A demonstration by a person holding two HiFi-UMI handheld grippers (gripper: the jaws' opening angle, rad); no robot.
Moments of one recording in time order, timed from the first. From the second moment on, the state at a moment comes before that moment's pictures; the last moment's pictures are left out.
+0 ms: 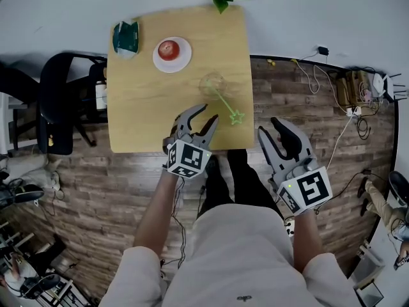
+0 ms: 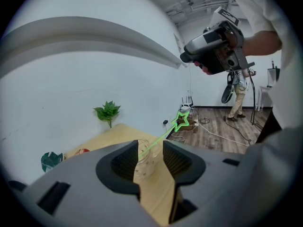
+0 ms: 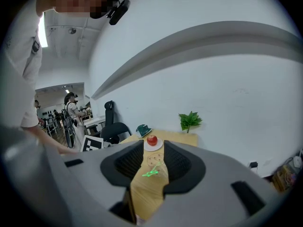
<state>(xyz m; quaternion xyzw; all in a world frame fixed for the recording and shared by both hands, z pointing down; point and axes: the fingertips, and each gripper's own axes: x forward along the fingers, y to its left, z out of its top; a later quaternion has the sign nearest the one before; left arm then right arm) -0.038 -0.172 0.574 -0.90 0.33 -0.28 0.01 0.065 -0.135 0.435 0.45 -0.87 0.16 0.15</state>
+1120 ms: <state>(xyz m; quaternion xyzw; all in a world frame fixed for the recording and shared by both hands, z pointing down) -0.003 -0.191 0.615 -0.89 0.28 -0.34 0.09 0.089 -0.143 0.445 0.46 -0.86 0.17 0.15</state>
